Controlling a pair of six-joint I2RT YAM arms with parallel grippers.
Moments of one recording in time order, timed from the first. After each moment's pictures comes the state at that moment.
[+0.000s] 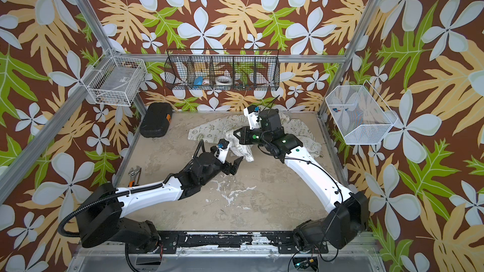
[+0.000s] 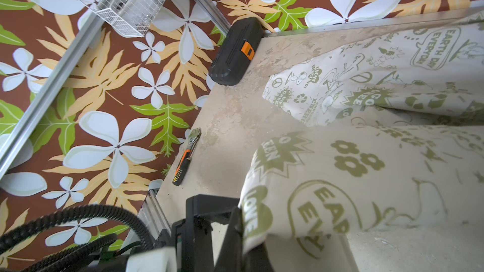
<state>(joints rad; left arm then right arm) -0.89 1.45 0.82 0.40 -0.26 -0.11 0.49 1.41 1.33 -0.39 -0.46 0.48</state>
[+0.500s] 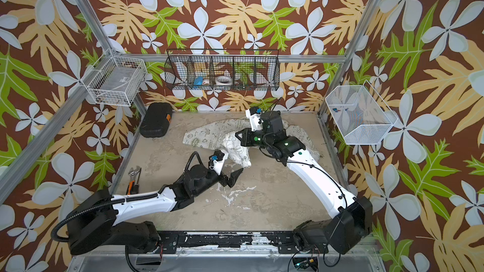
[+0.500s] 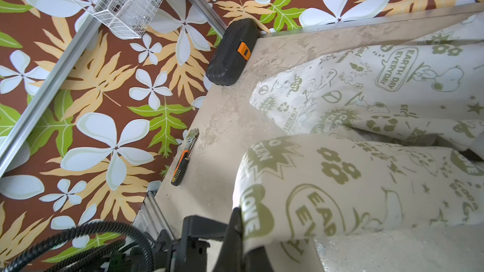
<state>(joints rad) -0.95 1.33 0.54 0.63 -0.16 -0.11 0.49 1.39 1.30 -0.40 -0.42 0.50</state>
